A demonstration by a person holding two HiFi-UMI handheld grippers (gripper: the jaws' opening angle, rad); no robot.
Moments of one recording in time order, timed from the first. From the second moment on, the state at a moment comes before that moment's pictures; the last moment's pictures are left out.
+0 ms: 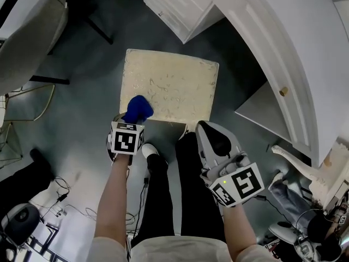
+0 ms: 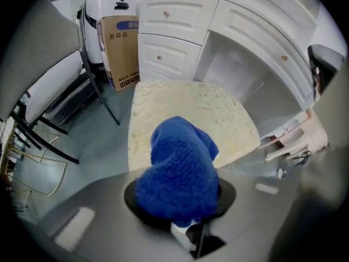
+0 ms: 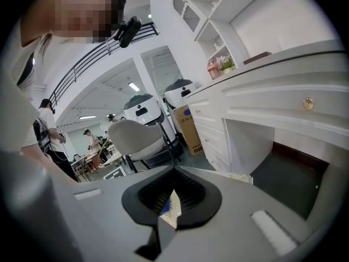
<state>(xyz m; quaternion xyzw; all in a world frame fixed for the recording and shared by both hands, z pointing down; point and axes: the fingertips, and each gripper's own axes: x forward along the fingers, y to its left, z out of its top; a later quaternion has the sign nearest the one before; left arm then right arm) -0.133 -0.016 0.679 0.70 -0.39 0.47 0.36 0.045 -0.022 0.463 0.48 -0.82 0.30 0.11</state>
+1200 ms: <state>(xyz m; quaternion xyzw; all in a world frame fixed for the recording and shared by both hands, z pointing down) -0.200 -0.007 0.673 0.69 -0.40 0.50 0.33 0.005 -0.023 0.450 0.46 -0.83 0.28 0.12</state>
